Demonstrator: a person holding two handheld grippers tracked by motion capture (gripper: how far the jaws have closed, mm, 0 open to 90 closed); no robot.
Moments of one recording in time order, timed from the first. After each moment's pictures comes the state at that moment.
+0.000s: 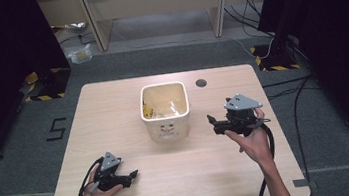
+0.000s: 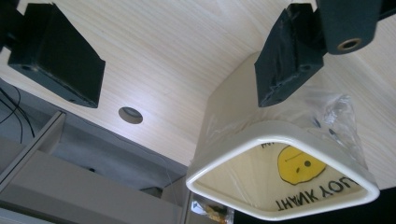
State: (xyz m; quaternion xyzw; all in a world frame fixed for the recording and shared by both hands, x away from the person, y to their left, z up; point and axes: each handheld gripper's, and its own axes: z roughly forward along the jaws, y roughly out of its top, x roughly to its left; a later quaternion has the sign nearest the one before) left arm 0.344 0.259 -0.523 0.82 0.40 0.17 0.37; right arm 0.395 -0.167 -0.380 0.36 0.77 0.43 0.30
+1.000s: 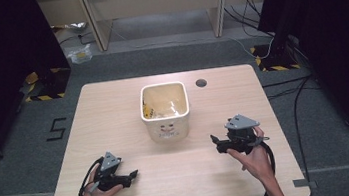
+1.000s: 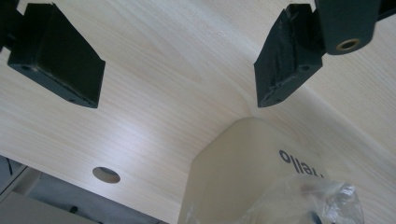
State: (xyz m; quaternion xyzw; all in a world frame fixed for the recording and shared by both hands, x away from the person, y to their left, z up) left arm 0.344 0.259 -0.523 0.82 0.40 0.17 0.37; right arm 0.374 -0.174 -0.437 0.38 0.80 0.39 0.26
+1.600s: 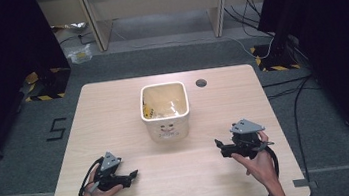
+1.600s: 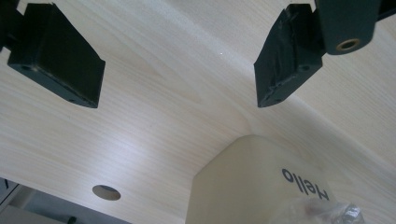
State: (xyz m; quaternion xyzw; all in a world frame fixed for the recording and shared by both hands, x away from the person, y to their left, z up) left arm 0.344 0.259 -0.523 0.82 0.40 0.17 0.37; right arm 0.365 -0.186 -0.448 0.39 0.80 0.38 0.25
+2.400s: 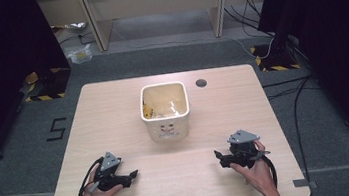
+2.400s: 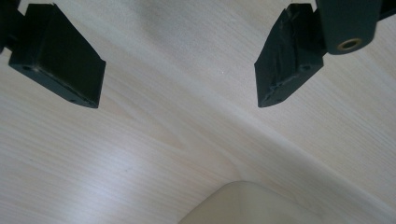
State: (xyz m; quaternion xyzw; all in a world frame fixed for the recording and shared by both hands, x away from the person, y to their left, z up) left arm 0.344 0.259 -0.523 0.82 0.40 0.16 0.37; right arm 0.354 -0.183 -0.482 0.40 0.81 0.36 0.22
